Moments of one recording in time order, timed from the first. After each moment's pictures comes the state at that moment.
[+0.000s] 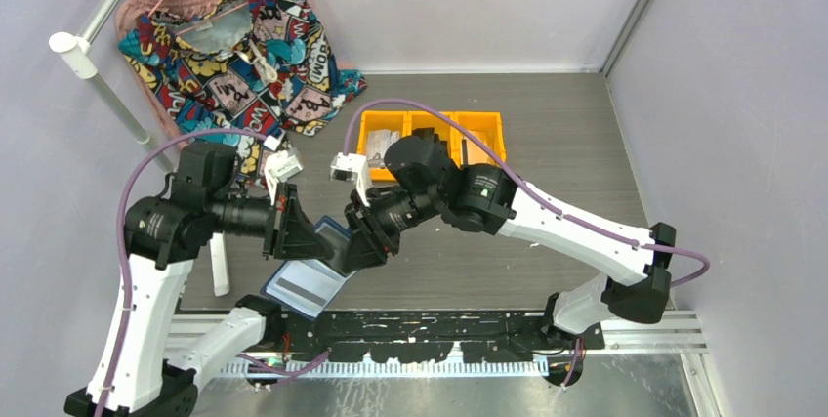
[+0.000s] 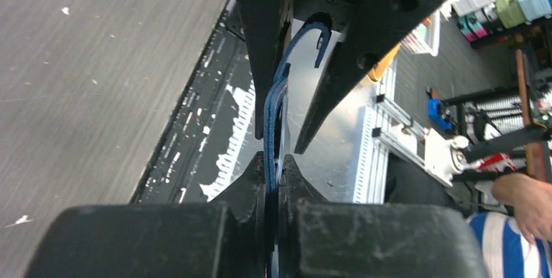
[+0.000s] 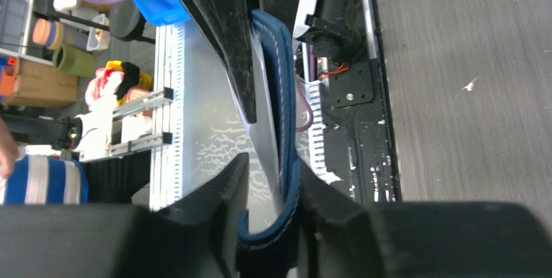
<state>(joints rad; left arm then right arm) -0.30 0.91 1.41 -1.37 1.11 0.11 1.17 1.46 1.60 -0.66 -0.60 0.33</state>
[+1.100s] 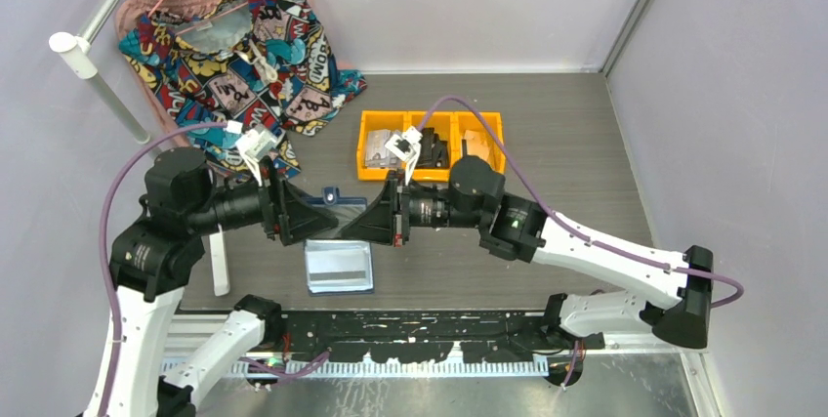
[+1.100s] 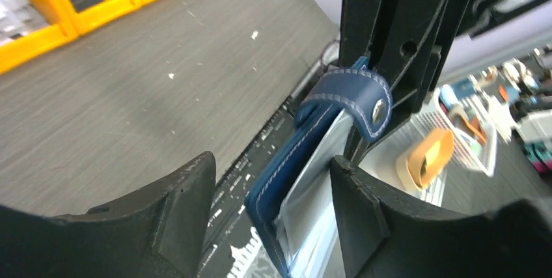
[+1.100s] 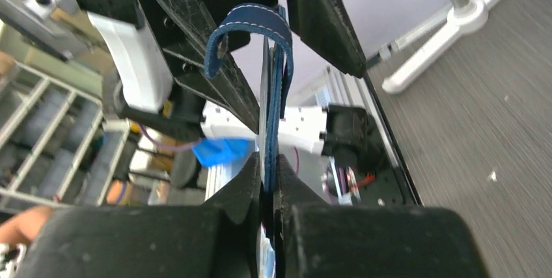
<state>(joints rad) -0.30 0.75 1.32 -0.93 0.76 -0.34 1.14 1.17 1.05 0.22 -0.35 0.81</state>
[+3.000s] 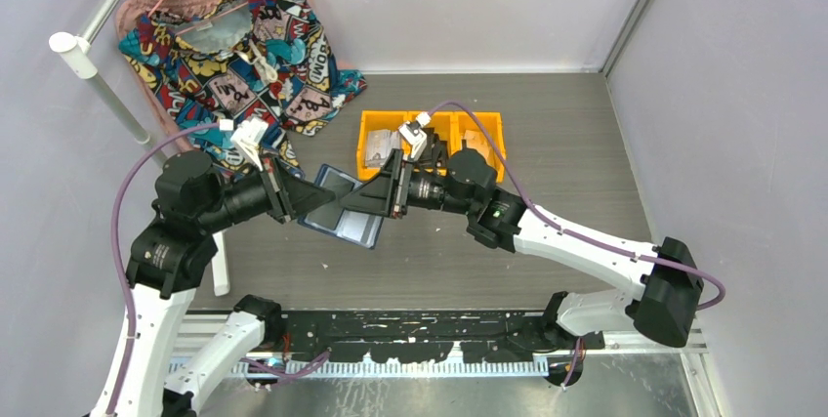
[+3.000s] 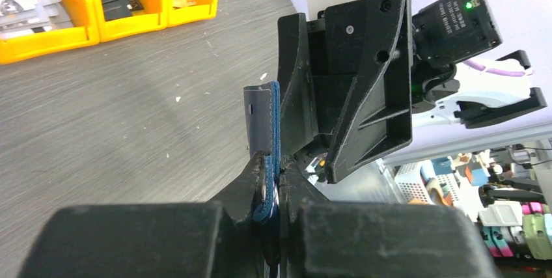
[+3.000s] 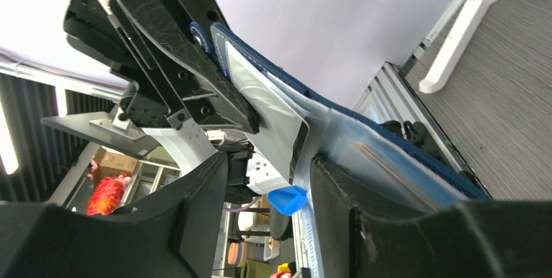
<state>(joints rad) -0.30 0.73 1.19 -0.75 0.64 -0.56 0.98 1.27 0.99 0.34 -0.41 1.21</state>
